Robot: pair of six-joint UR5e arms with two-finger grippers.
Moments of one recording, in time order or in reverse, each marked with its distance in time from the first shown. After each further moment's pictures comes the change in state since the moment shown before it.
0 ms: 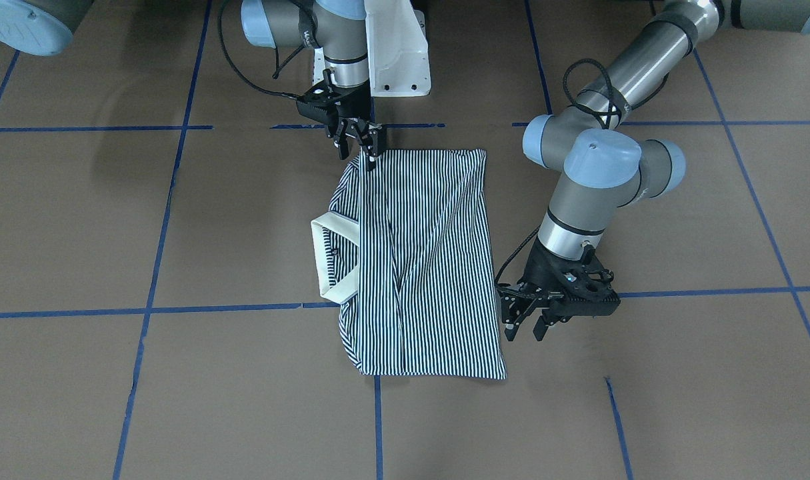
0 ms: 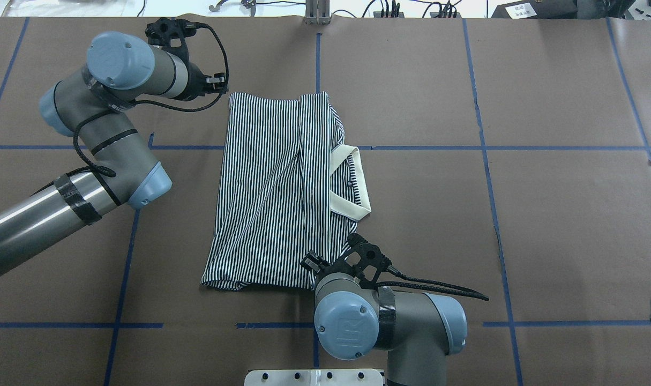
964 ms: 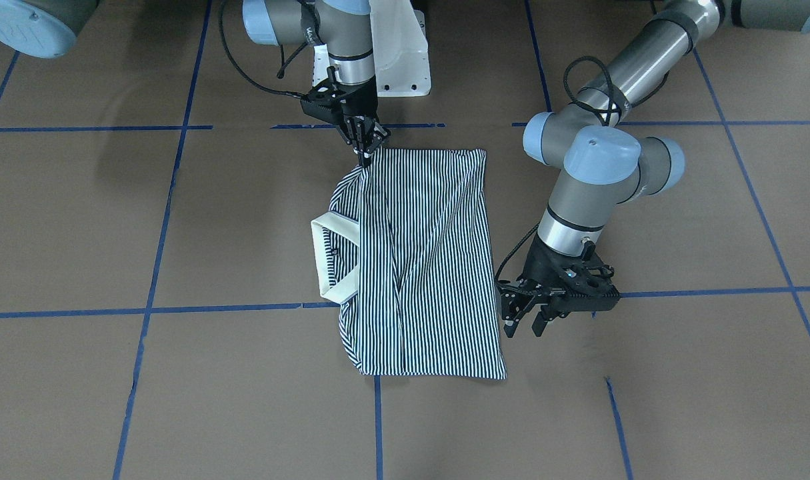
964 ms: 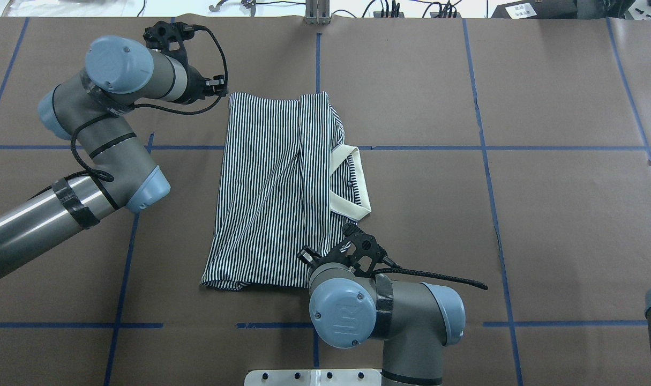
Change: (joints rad) left arm 0.009 0.020 -0.030 0.000 0.001 -0.052; right arm 0.026 0.020 0.021 -0.007 0.036 -0.007
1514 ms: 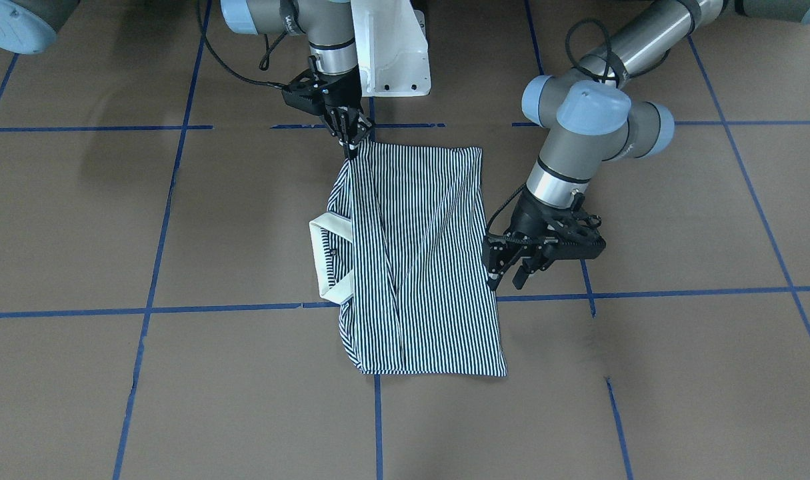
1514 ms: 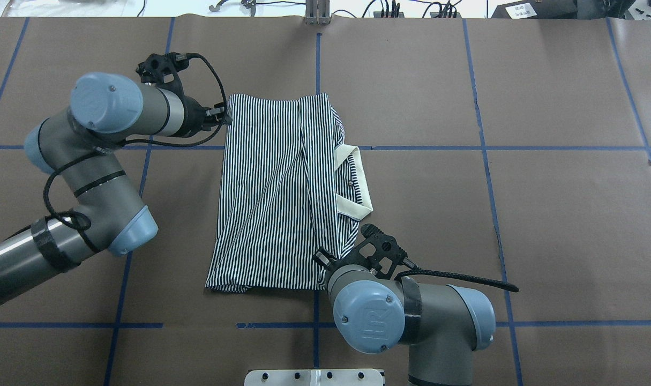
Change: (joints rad) left arm 0.110 0.154 -0.248 0.032 0.006 -0.203; right arm -0.003 -0.075 0.106 -0.021 0.006 0.000
